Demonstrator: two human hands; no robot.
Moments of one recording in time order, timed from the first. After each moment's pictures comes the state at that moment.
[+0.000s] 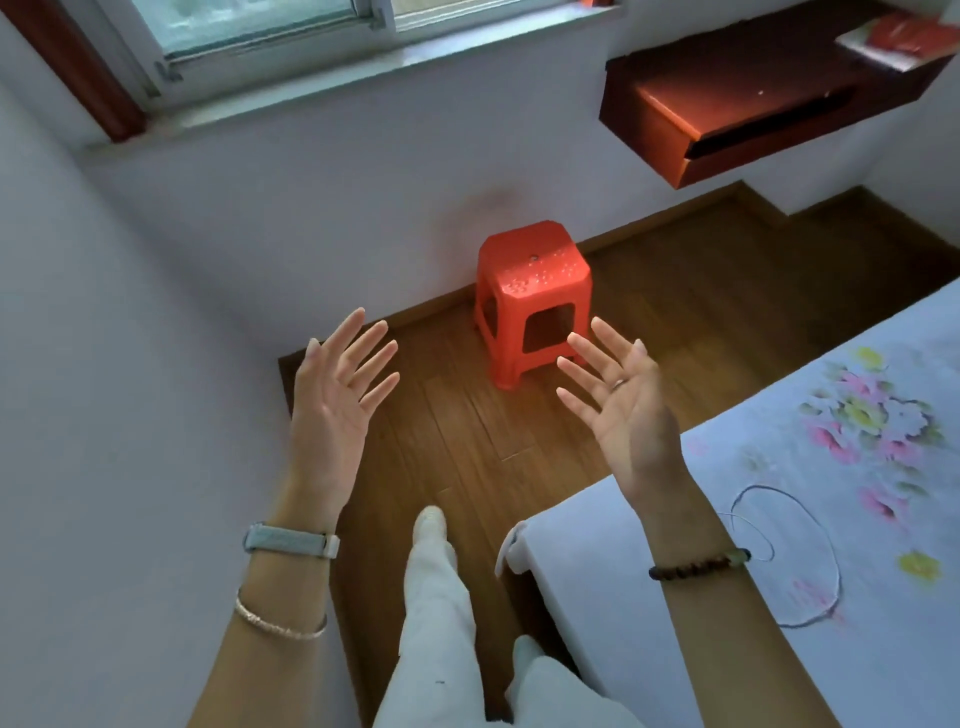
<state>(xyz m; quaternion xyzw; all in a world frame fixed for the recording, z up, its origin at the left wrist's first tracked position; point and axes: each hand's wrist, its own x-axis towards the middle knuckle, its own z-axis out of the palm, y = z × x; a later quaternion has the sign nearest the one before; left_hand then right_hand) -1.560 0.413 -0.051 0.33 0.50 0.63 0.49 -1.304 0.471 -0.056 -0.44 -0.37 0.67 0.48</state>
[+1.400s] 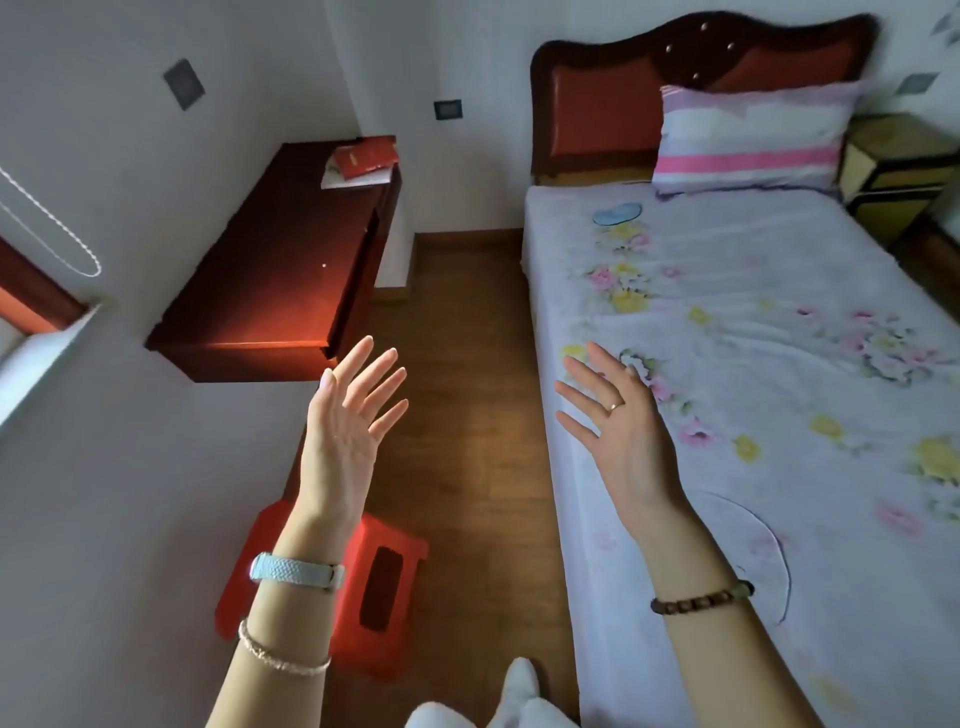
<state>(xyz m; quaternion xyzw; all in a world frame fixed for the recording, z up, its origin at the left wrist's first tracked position) -1.327 0.936 -0.010 0.57 0.22 0.30 0.73 -1.166 0.741 -0.017 -0.55 -0.10 0.30 0.77</state>
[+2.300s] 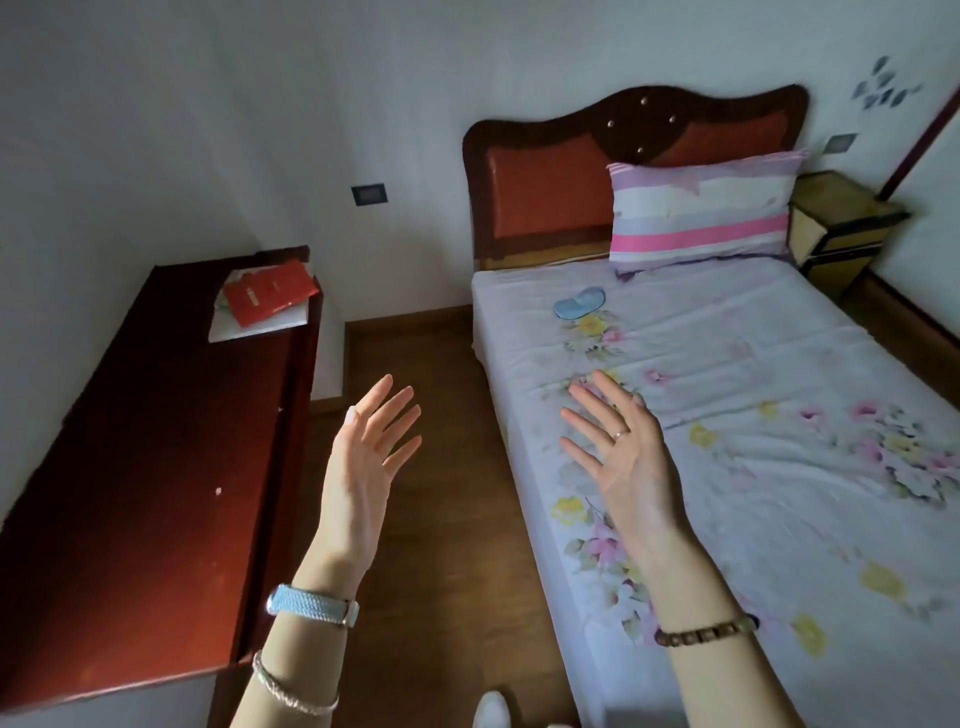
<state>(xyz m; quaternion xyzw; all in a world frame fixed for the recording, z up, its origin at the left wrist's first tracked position) -0.961 1.204 -0.013 0.58 0.18 0.22 0.76 -0.837 0.992 -0.011 -0.53 -0.02 0.23 0.81</state>
